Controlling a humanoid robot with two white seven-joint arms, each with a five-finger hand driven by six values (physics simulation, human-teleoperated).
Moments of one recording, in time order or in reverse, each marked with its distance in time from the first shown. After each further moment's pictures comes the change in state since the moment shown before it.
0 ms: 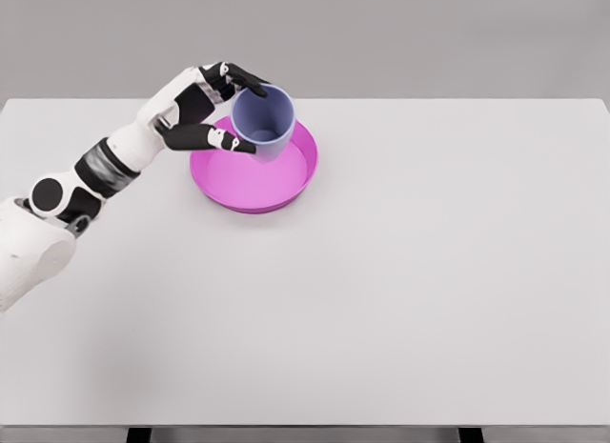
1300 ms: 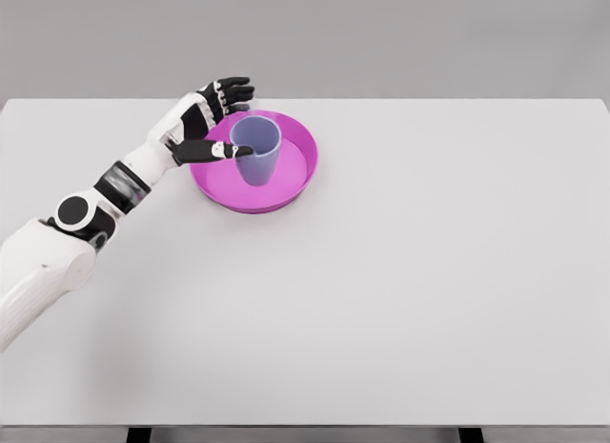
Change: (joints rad) left arm 0.026 -0.097 -0.011 0.215 -0.017 0.090 0.115; right arm 0.000 0.000 0.000 0.000 0.000 0.000 0.000
